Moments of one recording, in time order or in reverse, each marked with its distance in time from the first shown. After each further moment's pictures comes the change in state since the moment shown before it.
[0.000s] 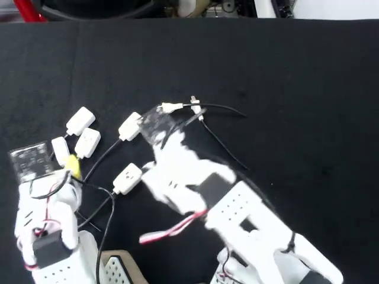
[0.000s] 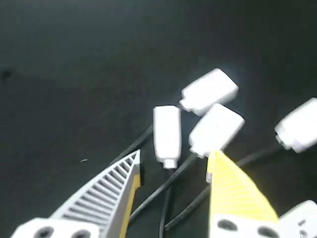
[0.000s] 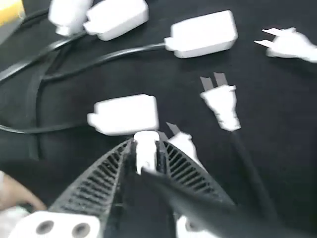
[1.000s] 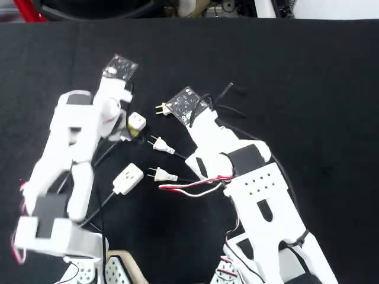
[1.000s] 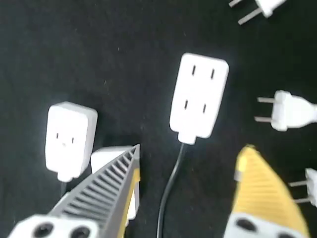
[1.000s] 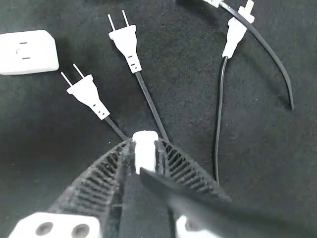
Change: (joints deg) left arm 24.7 104.4 -64.3 -5.1 -19.0; right arm 18.2 3.3 -7.9 14.9 22.4
